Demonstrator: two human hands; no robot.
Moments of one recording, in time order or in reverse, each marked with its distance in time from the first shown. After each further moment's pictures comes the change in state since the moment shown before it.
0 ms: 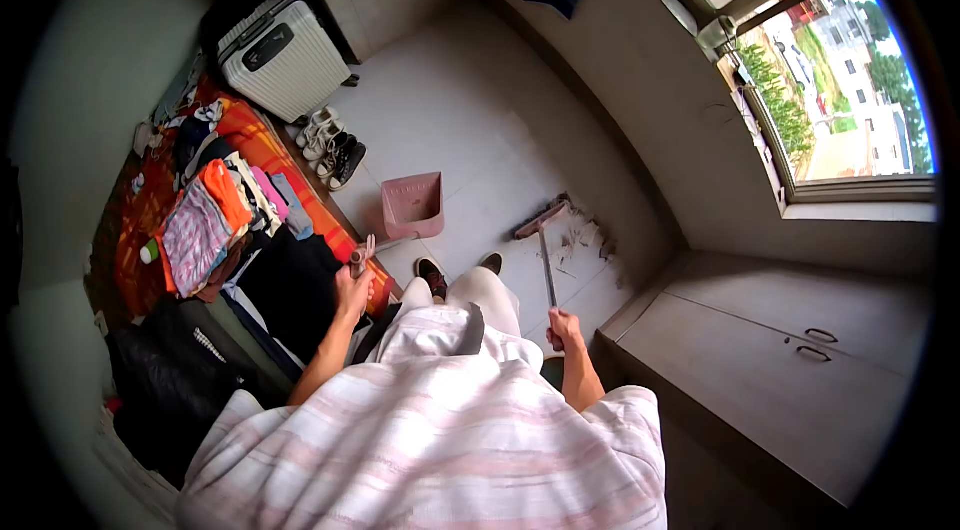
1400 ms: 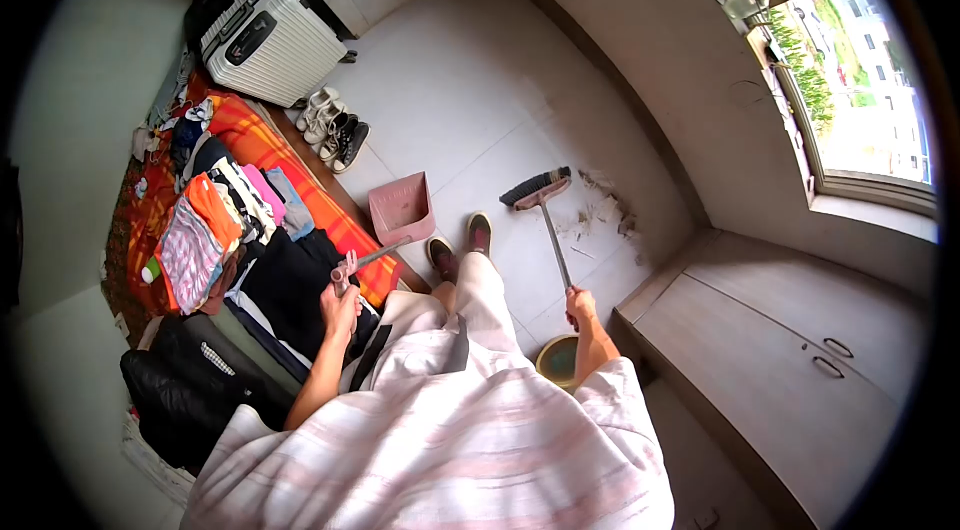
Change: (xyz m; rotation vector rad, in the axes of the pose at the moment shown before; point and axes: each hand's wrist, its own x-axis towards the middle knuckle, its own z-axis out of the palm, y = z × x) left_hand 0.001 0.002 -0.004 0.047 0.126 -0.140; right_hand 0.083 -0.018 -0.007 -0.307 0.079 0.052
